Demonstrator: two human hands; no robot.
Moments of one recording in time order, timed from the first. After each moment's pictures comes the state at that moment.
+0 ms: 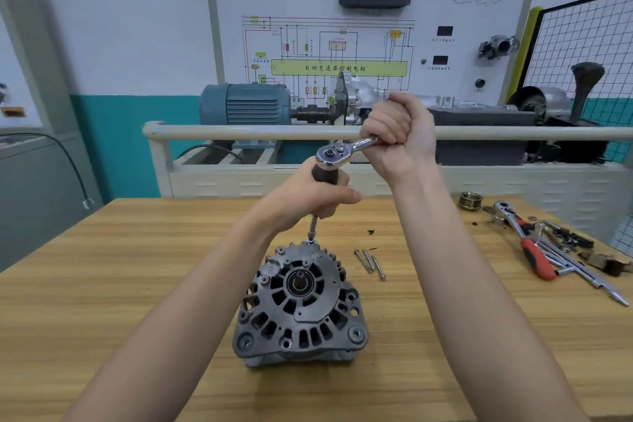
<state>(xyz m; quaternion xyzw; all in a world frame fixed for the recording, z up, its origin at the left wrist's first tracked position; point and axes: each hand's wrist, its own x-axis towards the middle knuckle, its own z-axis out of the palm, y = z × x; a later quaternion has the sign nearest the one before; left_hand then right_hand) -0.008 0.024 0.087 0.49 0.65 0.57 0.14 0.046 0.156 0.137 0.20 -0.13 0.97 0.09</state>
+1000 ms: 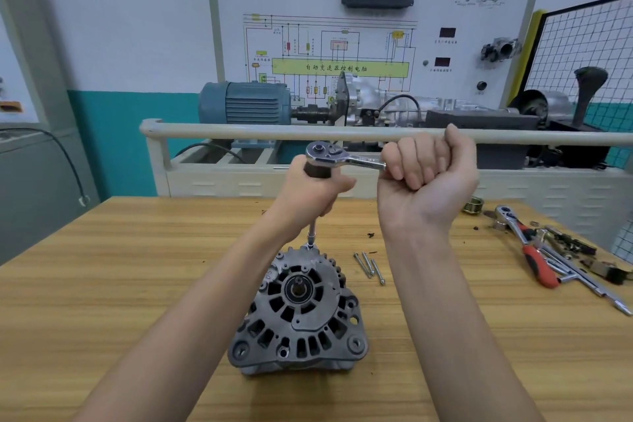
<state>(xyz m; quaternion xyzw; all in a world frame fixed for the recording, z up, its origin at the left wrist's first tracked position) -0.008 0.032 0.080 0.42 0.63 0.65 0.03 0.085 0.120 0.108 0.20 -0.18 0.89 0.37</state>
